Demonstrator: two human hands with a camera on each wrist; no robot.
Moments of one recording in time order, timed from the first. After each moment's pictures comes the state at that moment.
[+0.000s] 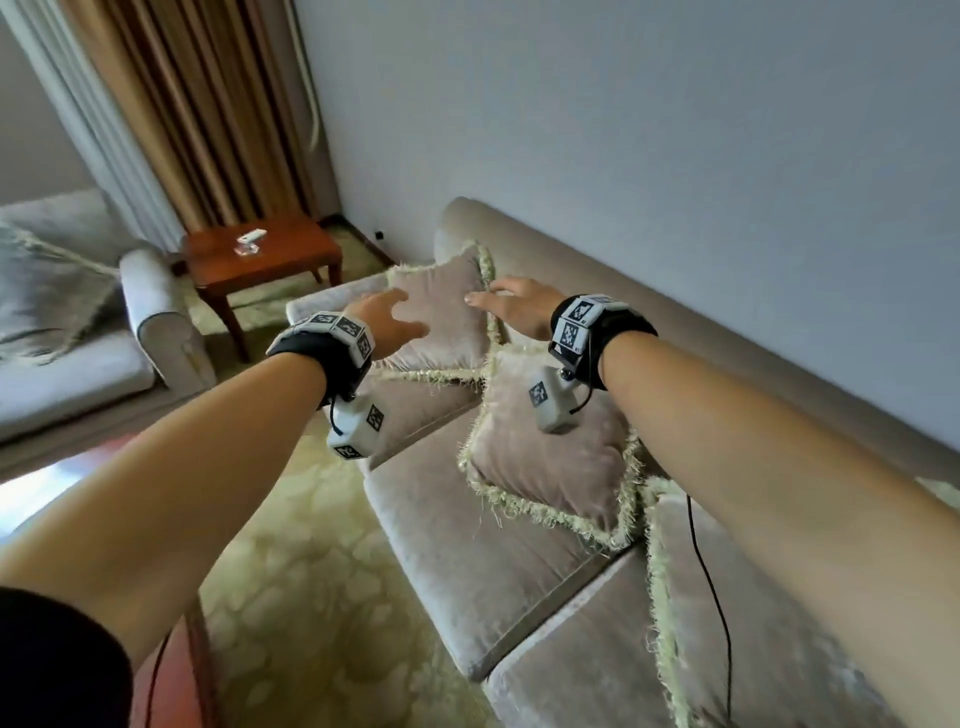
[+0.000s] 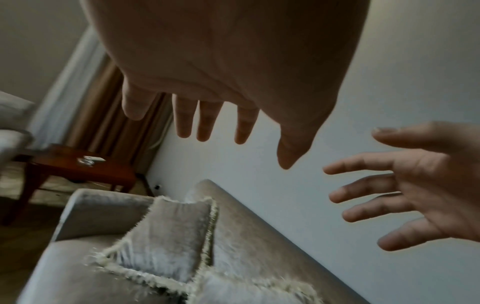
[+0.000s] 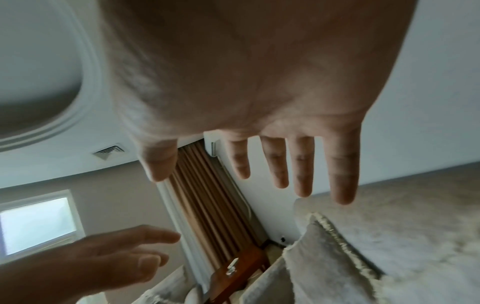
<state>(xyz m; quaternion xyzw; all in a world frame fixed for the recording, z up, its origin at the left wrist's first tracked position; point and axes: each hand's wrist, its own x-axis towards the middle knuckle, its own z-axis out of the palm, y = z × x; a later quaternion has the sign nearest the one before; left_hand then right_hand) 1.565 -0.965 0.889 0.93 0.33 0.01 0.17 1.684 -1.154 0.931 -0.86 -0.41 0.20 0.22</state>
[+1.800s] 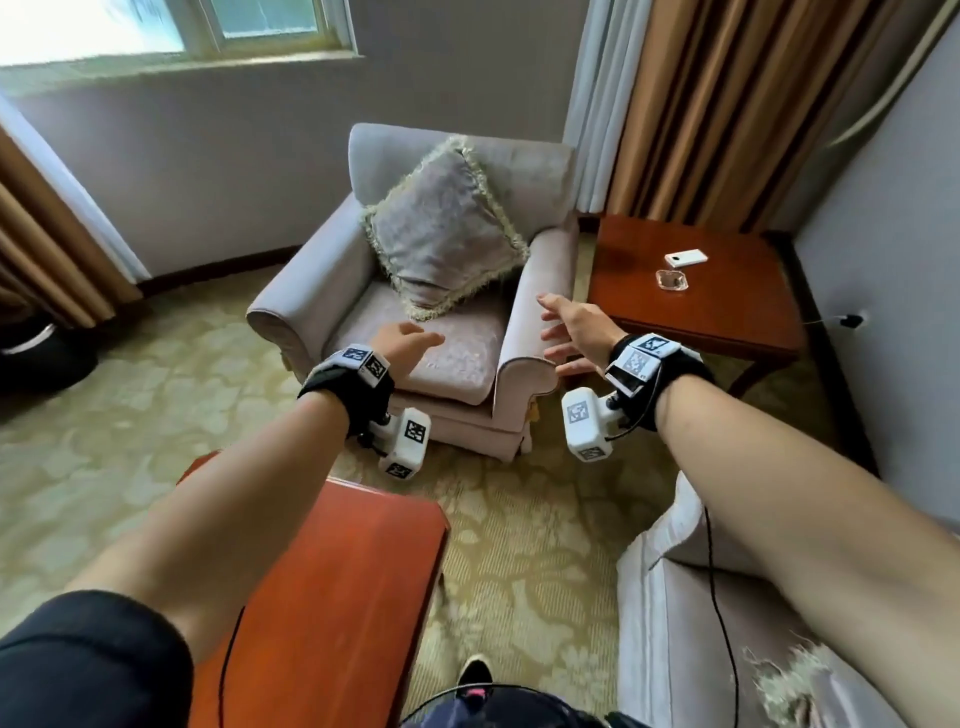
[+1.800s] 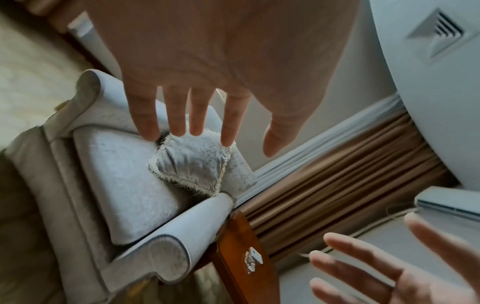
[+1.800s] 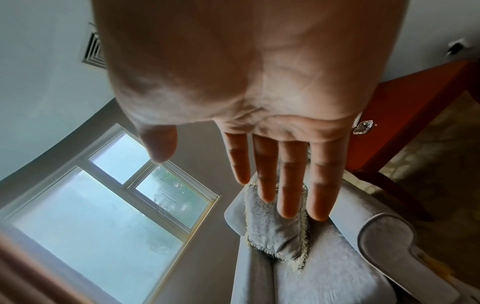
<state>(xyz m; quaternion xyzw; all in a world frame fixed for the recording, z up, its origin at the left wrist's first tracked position) 1.306 -0.020 0.789 0.51 0.70 0.27 0.42 1.549 -0.027 0.823 -0.62 -0.49 0.54 0.28</state>
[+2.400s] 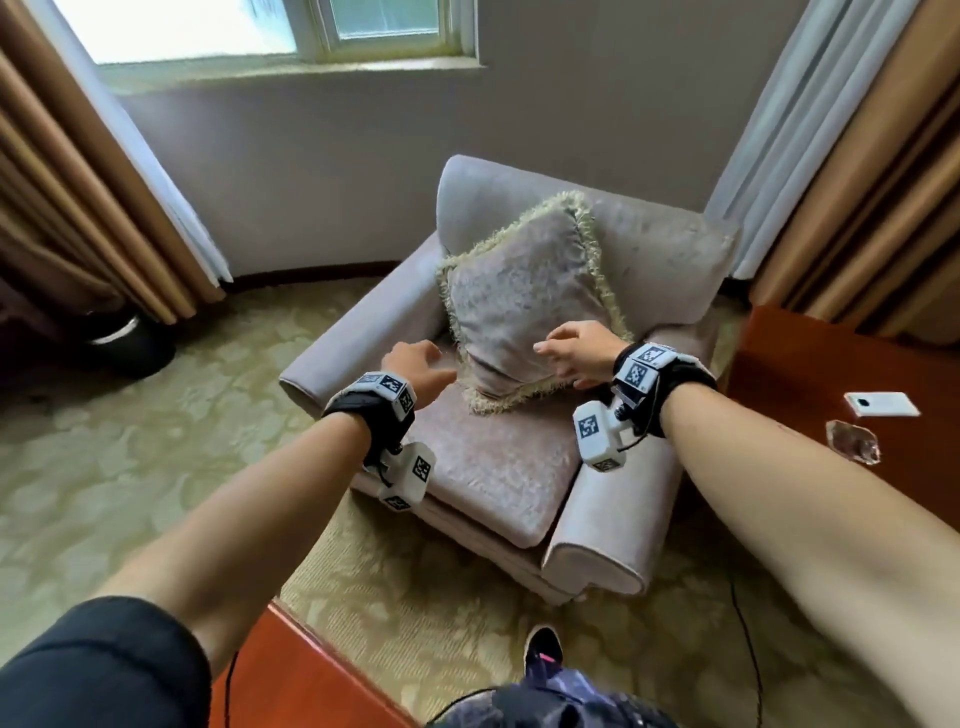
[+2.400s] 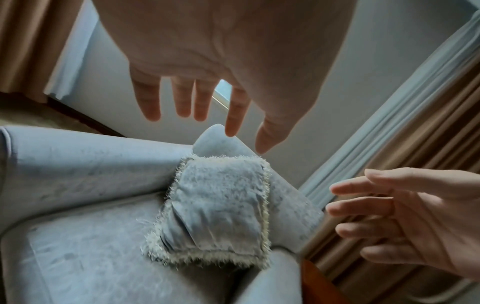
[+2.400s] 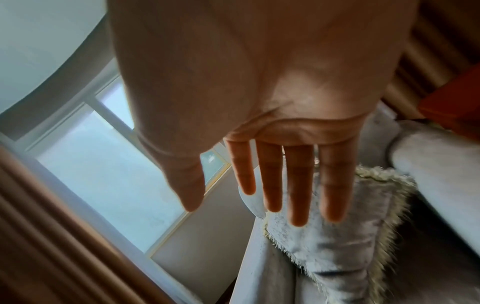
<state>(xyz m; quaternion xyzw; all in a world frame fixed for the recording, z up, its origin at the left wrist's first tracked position) 1.237 0.373 0.748 0.51 0.81 0.16 0.25 1.460 0.472 0.758 -0.56 -0.66 0.49 0.13</state>
